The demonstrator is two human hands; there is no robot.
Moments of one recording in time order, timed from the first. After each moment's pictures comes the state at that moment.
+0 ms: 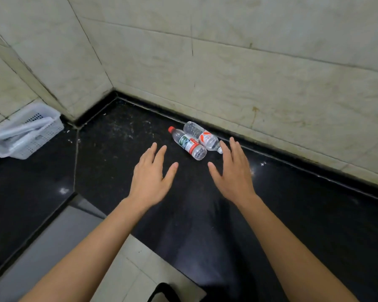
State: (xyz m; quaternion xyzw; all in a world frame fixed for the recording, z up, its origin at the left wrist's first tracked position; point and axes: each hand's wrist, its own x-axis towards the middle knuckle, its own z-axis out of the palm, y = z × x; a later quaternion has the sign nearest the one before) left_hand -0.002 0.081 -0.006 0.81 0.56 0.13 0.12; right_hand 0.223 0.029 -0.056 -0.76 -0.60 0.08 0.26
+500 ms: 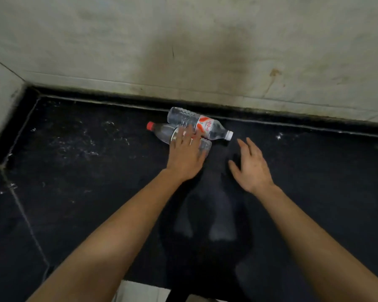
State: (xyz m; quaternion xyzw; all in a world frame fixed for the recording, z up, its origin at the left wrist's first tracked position) left_hand 0.081 0.289 -0.163 0.92 0.33 -0.04 0.20; right_hand 0.220 0.129 -0.165 -0.89 -0.39 0.20 0.14
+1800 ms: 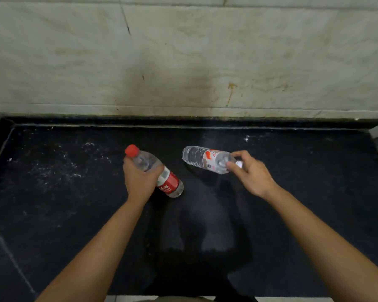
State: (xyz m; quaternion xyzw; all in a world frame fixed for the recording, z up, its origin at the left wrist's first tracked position) left_hand 0.022 0.282 -0.132 0.62 0.57 0.21 0.49; right_hand 0.243 0.064 -0.099 -0.87 -0.32 0.28 0.26
